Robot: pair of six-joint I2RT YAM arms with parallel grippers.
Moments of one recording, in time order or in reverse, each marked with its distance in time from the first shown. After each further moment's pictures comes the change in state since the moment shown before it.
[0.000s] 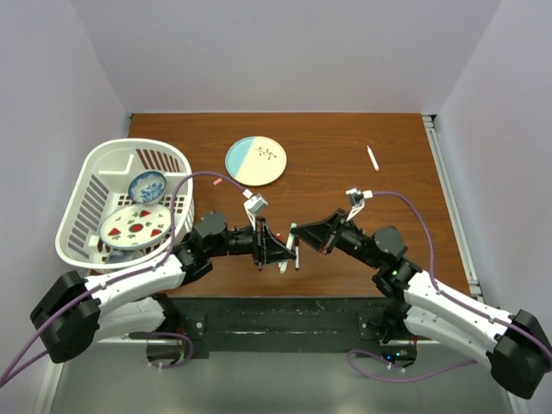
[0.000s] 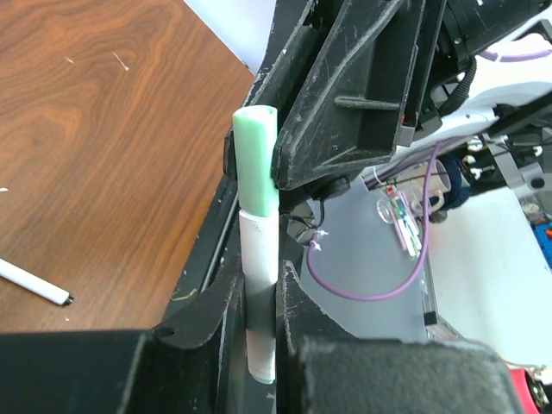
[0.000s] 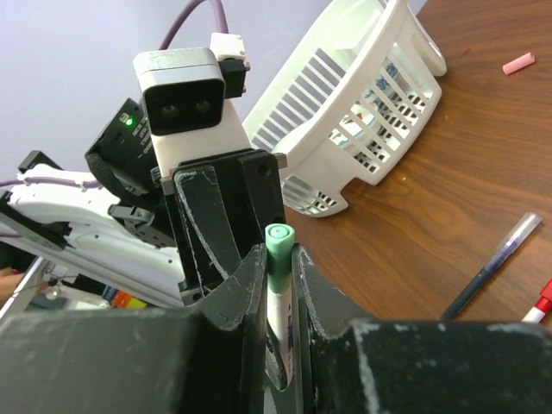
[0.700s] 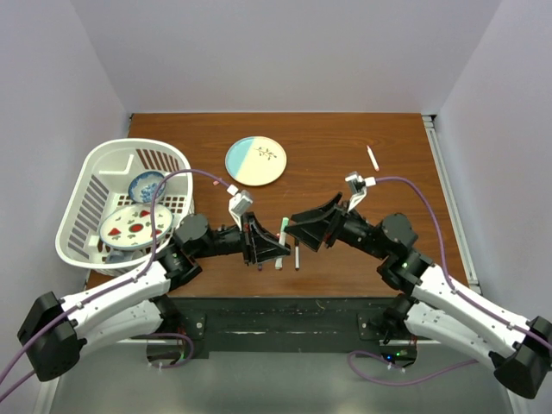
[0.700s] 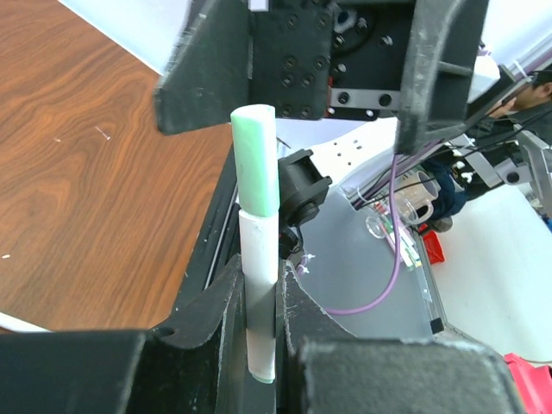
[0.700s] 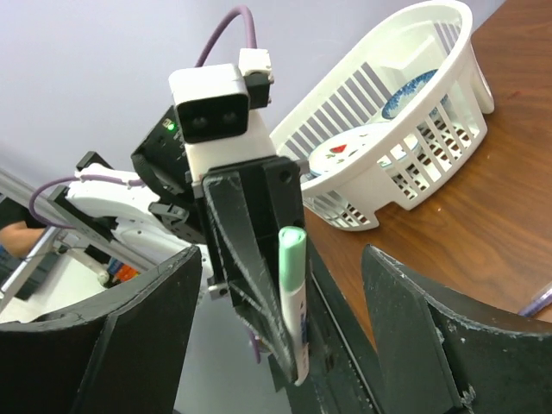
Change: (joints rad) left arm 0.007 -0.166 0.011 -0.022 0.012 0.041; right arm 0.032 -0.023 0.236 -0.213 -0.045 -0.098
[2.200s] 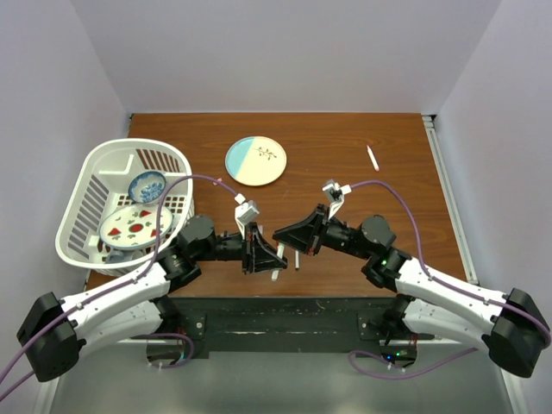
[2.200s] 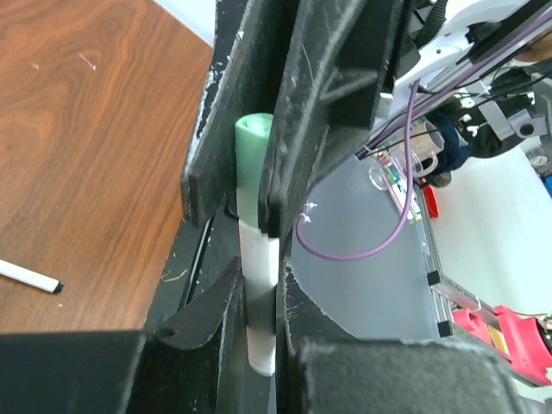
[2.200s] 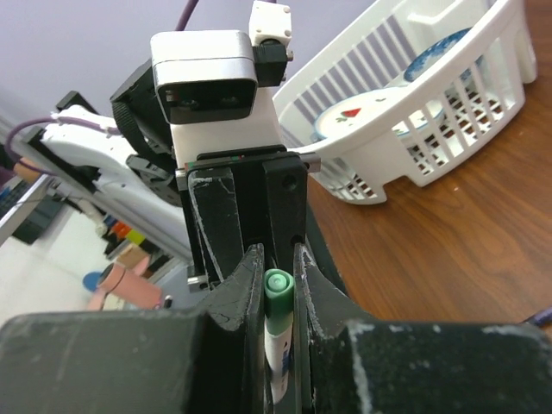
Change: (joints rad) left arm -0.003 -0.012 -0.020 -0.117 0.066 0.053; right arm 0.069 0.175 -0.076 0.222 -0.092 -0.048
